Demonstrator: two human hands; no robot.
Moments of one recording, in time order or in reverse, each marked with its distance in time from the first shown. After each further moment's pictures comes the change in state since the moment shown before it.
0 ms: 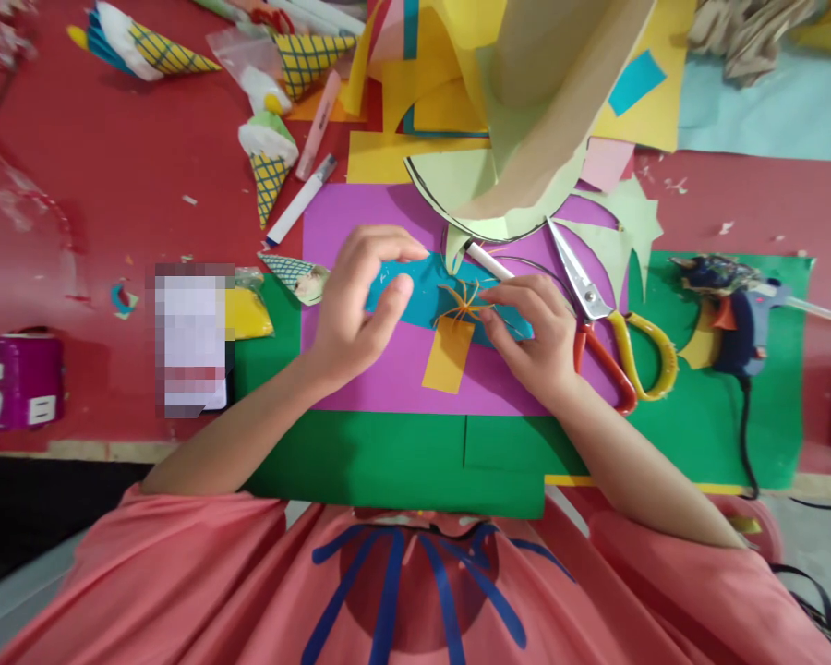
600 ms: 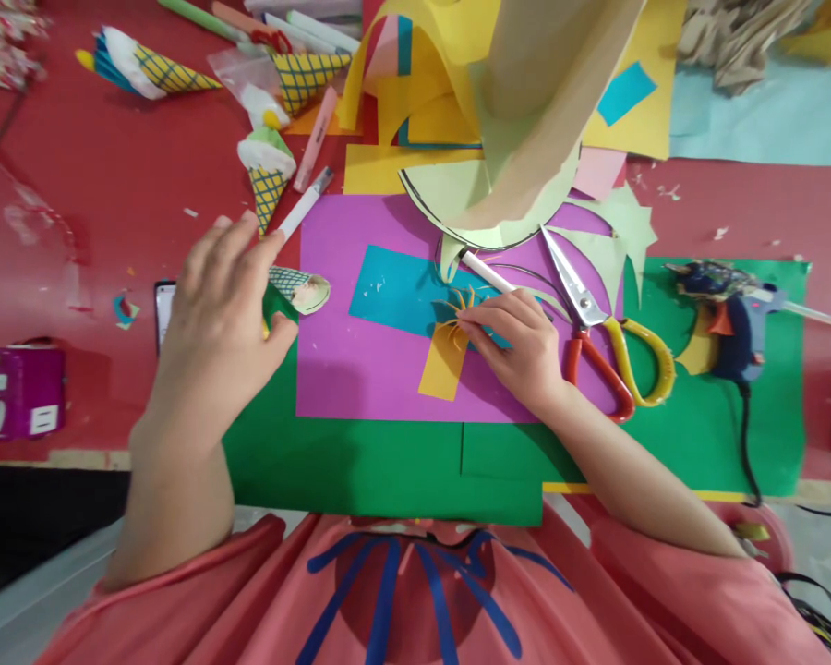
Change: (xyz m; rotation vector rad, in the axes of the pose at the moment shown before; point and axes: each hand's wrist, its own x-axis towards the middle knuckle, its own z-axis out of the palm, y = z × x) left_hand -0.003 0.018 -0.093 0.827 -0.429 -0.308; right_hand 0.001 0.000 0.007 -0.041 -0.049 -0.107
